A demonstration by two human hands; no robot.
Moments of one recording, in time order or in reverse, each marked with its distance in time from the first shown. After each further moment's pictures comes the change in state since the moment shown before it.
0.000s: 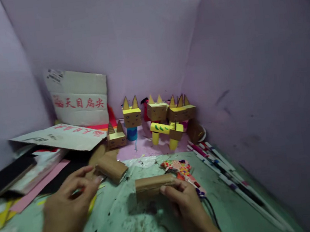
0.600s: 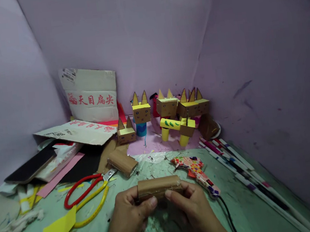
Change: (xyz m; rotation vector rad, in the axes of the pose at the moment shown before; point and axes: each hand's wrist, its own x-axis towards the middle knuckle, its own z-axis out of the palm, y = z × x) left_hand -0.055 0.015 0.055 -0.542 -0.659 -0.503; right_hand -0.007 0.012 0.003 0.034 -0.203 -0.013
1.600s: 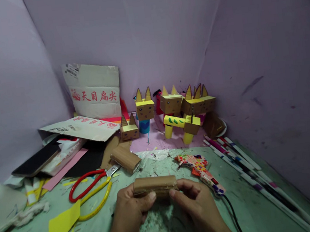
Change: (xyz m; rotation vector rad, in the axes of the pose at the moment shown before) left_hand 0.000 0.003 0.005 -0.159 0.172 -0.054; right_hand -0.001 -0.003 -0.004 -0.124 0.056 0.032
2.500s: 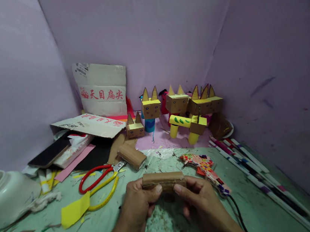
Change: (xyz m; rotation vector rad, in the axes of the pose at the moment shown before) left_hand 0.002 0.000 0.000 0.010 -0.069 0.008; right_hand 0.001 -0.001 -0.002 0.062 -0.110 0.058
